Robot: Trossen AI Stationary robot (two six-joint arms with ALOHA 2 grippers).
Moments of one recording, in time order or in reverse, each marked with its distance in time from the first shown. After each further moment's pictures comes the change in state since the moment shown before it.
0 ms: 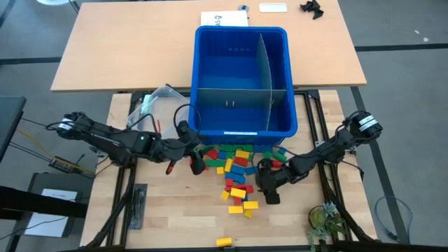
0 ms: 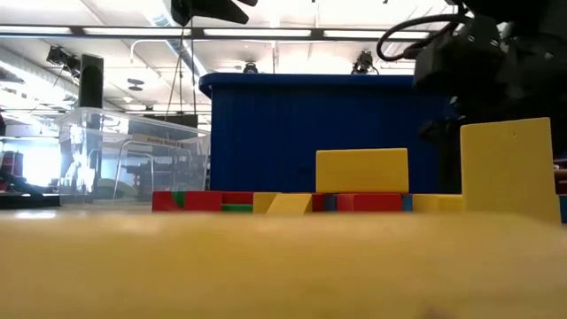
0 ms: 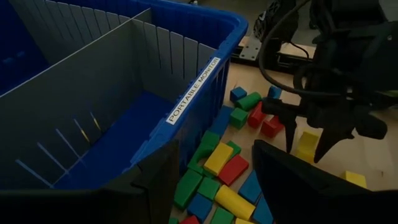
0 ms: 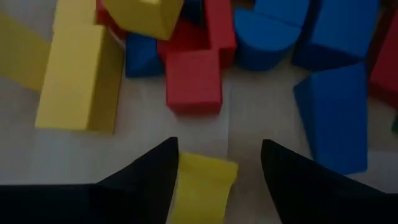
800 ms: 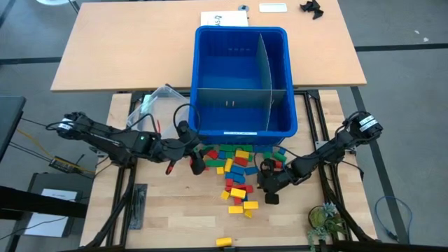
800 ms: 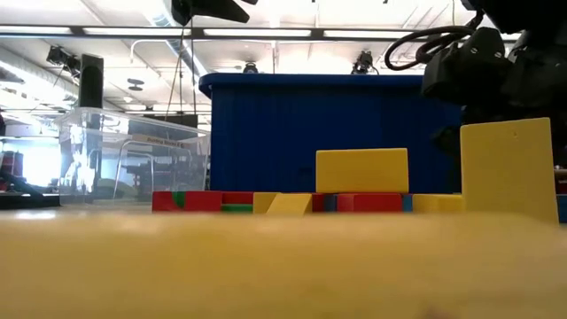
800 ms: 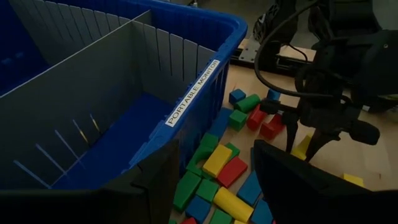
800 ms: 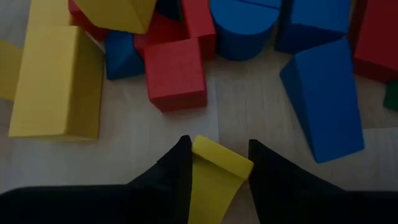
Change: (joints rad) left arm 0.000 0.000 0.000 0.008 0.000 -0.003; right arm 0.029 0.000 -0.056 0.067 0.081 0.113
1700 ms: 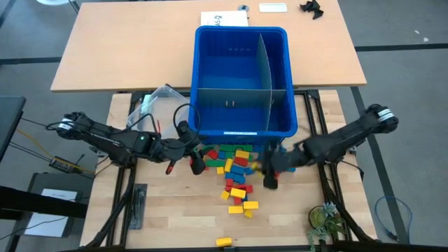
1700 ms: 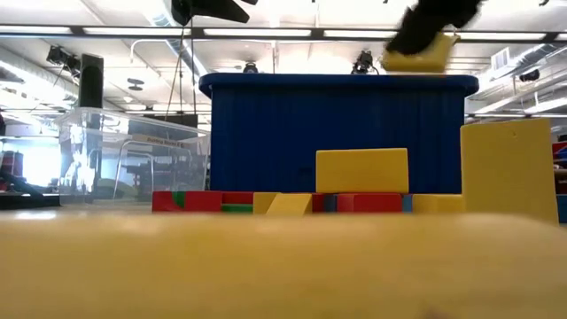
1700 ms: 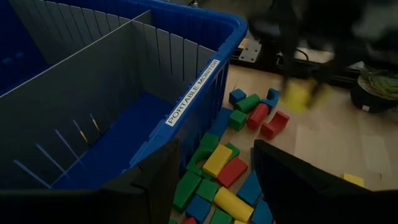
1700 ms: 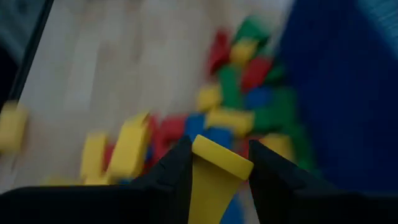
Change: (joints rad) left arm 0.000 0.000 0.000 0.000 0.000 0.000; right arm -0.136 -0.314 0.295 -0.327 0.111 -0.129
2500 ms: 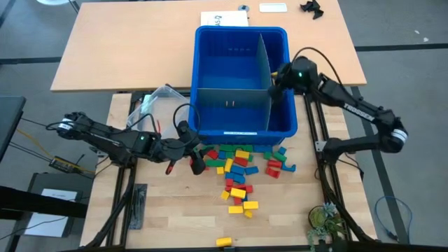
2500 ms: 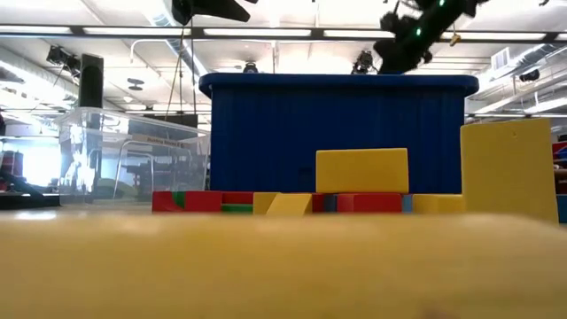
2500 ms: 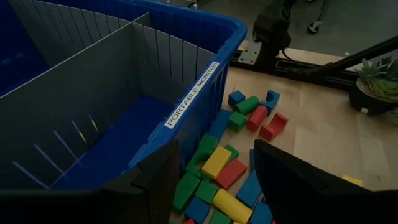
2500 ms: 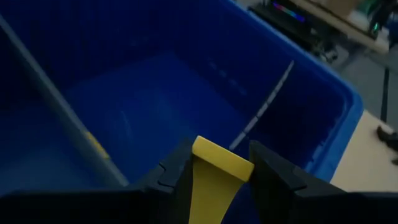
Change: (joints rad) left arm 0.000 0.000 0.000 0.008 0.000 0.000; right arm -1.033 -0.074 0.142 0.038 -0.076 -0.533
